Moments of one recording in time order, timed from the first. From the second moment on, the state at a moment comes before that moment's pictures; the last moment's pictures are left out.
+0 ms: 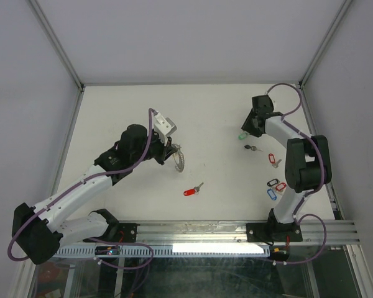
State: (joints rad) left arm -0.68 1.07 0.84 -0.18 0.24 0.02; right arm 0.15 1.75 1.16 -0.38 0.13 0.59
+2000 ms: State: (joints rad) left arm -0.68 1.08 0.84 -0.19 0.27 0.05; right arm 0.17 1.60 1.20 -0.35 -0.27 0.27
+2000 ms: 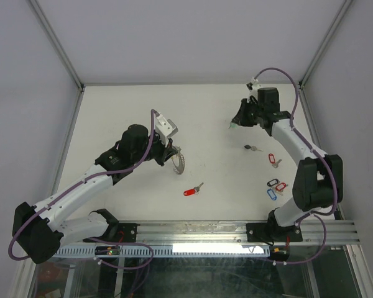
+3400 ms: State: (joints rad) left arm -0.73 0.98 0.91 -0.01 0.45 0.19; right arm 0.61 1.09 1.10 -0.42 -0.85 0.01
